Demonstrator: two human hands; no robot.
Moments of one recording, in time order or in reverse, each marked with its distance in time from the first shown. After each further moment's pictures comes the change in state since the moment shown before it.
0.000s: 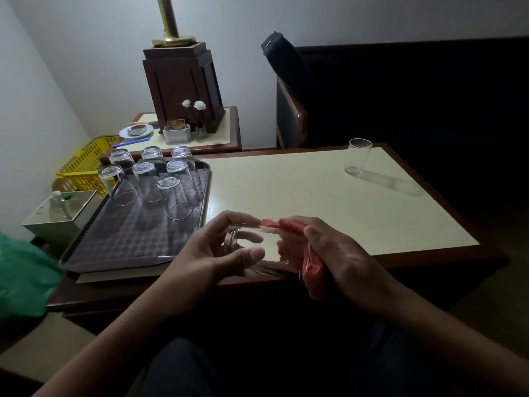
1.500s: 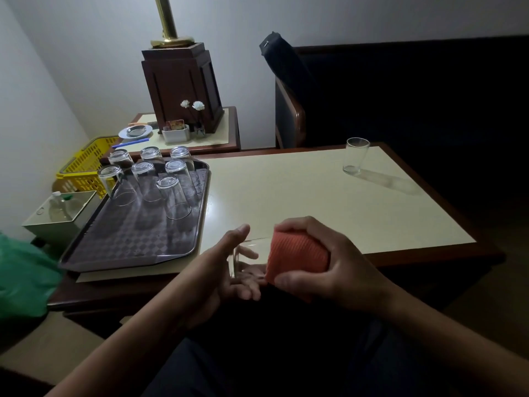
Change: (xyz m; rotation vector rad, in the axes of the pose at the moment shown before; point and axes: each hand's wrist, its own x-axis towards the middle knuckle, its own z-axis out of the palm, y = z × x) left_hand 0.007 -0.012 0.020 -0.287 0.062 -0.422; right_hand -0.004 -0.005 -0.001 -0.281 0.049 -0.103
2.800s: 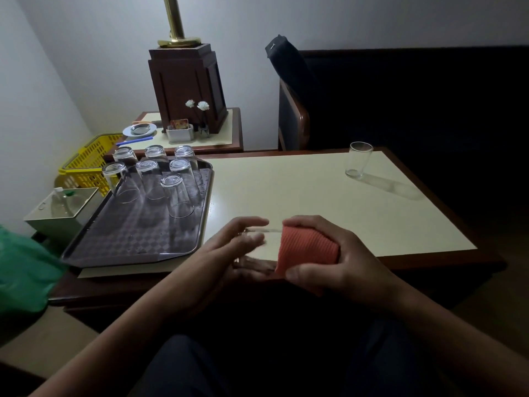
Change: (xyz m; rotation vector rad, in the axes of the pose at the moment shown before) left_hand -0.004 0.007 -0.013 0.167 -0.127 0.208; right_hand 0.002 -0.005 -0.003 0.199 -0.045 0.132
